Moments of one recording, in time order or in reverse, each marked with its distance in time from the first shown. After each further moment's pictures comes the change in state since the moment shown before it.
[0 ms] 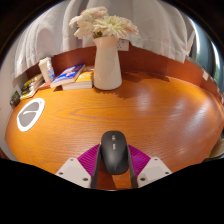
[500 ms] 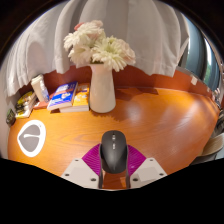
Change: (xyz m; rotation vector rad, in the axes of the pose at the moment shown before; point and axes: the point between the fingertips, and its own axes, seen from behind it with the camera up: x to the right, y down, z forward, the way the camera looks) arm -0.012 -0.086 -0.044 0.038 0.136 0.070
